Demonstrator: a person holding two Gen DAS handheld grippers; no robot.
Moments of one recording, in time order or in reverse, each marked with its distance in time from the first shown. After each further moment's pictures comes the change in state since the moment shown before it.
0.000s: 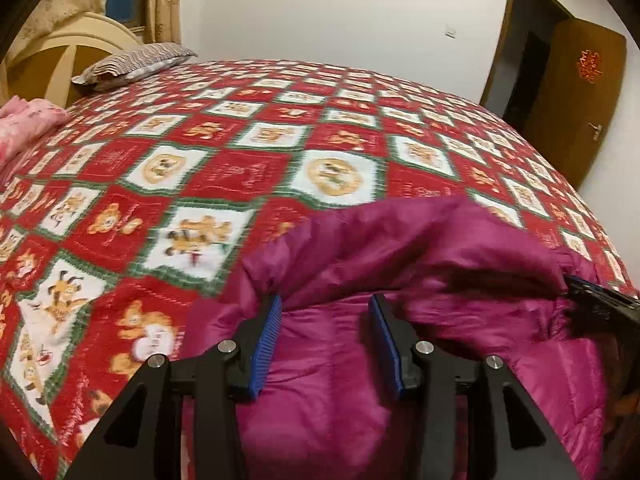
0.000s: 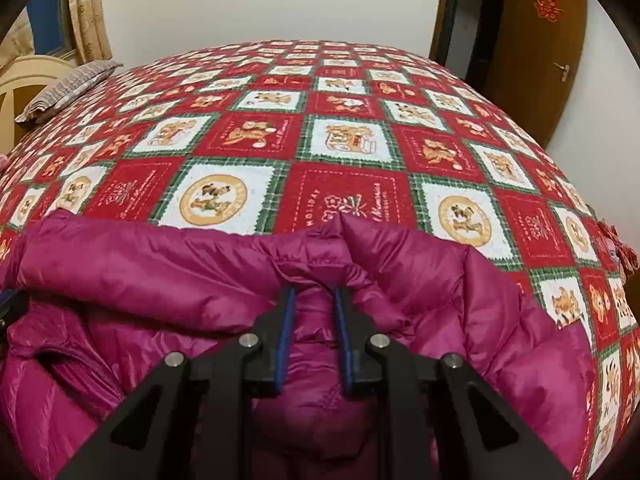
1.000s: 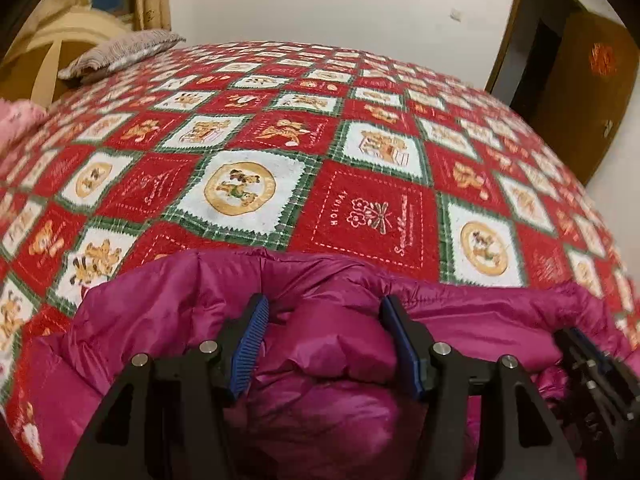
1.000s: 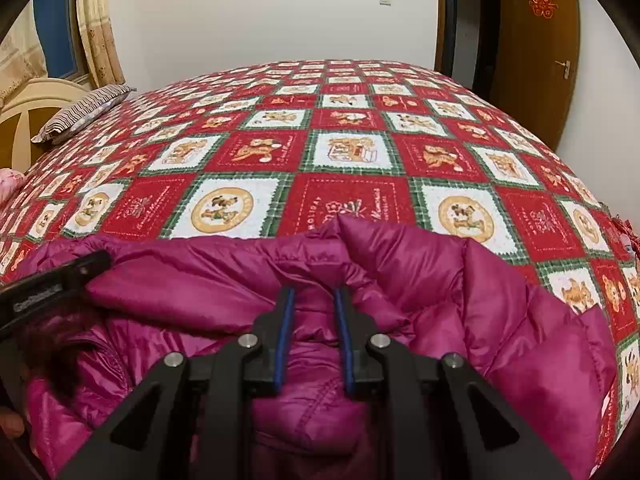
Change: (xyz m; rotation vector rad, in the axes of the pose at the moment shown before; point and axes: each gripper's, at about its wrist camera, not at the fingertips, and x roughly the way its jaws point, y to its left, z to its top) left arm 0.053 -0.079 0.029 0.015 0.072 0.039; right arm -0.006 -0.005 -0.011 0.035 -0.096 0.048
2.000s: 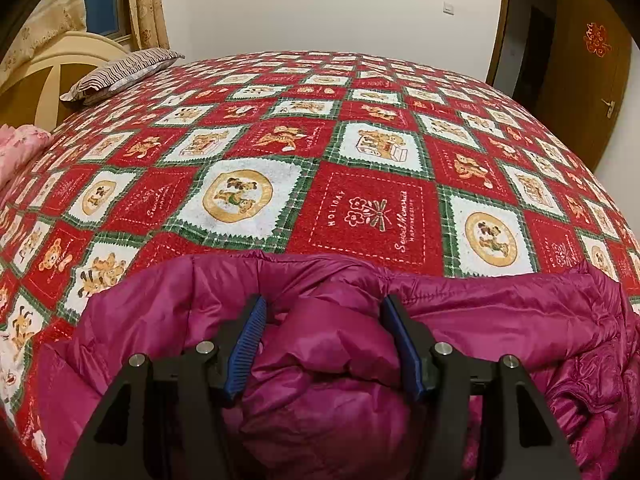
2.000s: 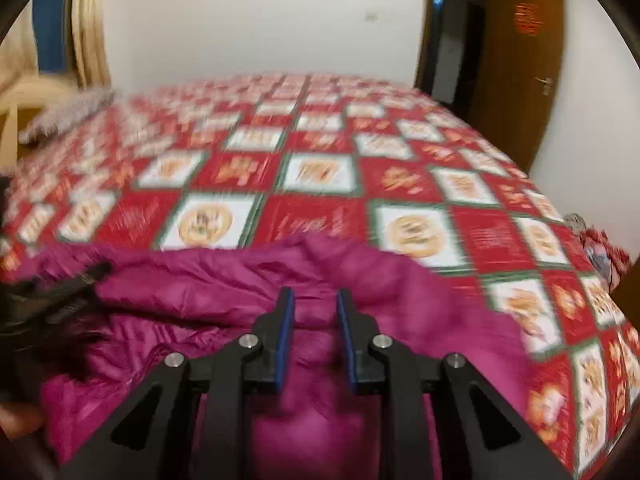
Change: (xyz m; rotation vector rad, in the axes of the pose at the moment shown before) left arm 0.004 -0.007 -0.003 0.044 -0.032 0.043; right arm -0.057 -0.025 -0.002 0.015 -0.067 -0.095
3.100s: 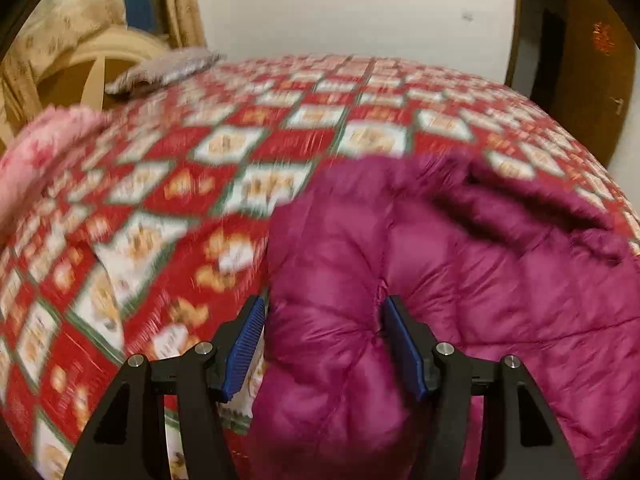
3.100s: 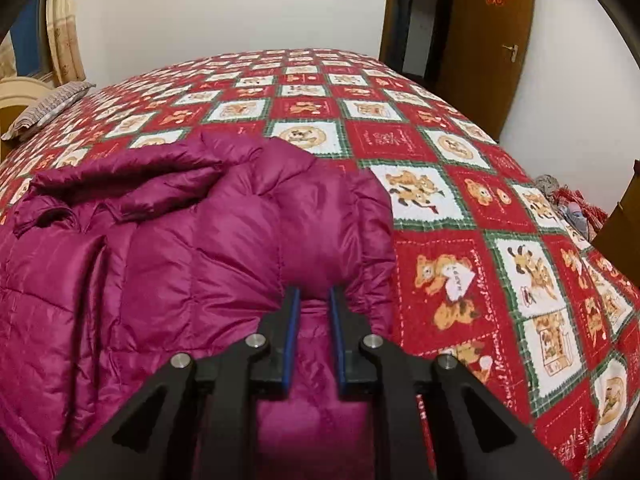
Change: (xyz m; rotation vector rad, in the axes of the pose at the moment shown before) left arm -0.086 0.098 -0.087 -0.035 0.004 0.070; right arm -0.021 -0.058 -0.075 0.025 0.104 -0.071
